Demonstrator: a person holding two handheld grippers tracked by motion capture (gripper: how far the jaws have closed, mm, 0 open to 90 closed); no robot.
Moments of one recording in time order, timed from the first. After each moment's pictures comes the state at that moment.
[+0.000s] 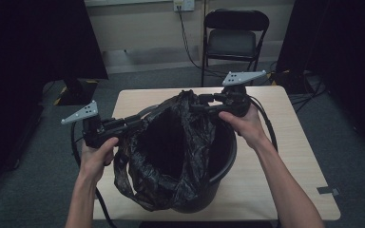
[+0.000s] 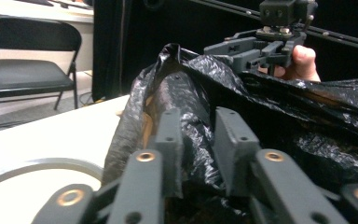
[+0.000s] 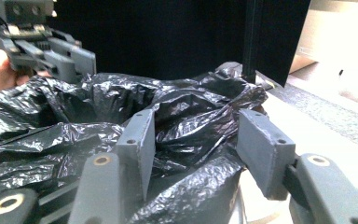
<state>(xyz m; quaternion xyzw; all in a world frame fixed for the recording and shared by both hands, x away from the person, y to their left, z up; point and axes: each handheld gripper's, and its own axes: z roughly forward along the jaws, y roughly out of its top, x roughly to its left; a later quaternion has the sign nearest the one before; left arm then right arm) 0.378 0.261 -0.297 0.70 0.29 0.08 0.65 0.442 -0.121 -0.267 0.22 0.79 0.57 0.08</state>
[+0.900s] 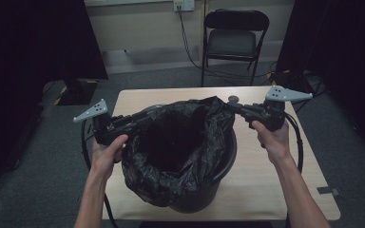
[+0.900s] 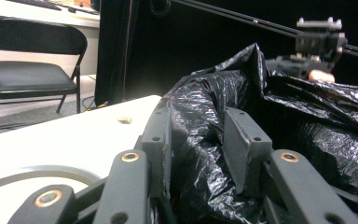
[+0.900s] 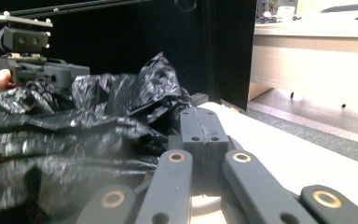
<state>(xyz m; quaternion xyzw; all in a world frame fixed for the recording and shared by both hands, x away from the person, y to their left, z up) 0.385 0.242 -0.308 0.69 0.30 0.09 0.66 0.407 -0.202 -0.296 0.28 0.71 0.63 0.14</state>
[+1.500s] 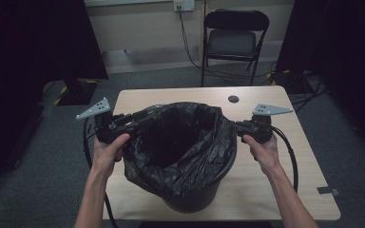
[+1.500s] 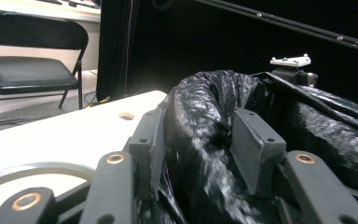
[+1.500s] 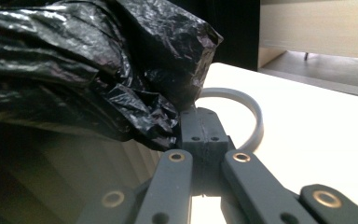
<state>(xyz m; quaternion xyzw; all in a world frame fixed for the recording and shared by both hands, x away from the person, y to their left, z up) 0.394 0.236 -0.306 0.70 0.30 0.08 0.64 0.419 -0.193 -0.359 0.31 0.73 0.60 0.09</state>
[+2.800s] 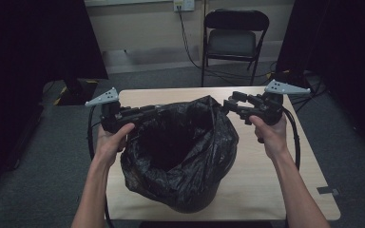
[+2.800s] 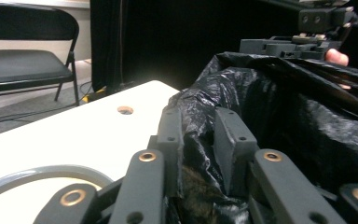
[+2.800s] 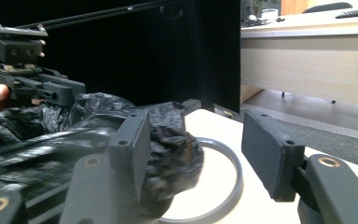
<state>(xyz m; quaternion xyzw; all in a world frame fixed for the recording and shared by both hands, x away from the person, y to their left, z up) 0.412 0.230 -0.295 0.73 0.28 0.08 0.62 0.424 -0.199 -0.291 0.31 0.69 0.64 0.14</state>
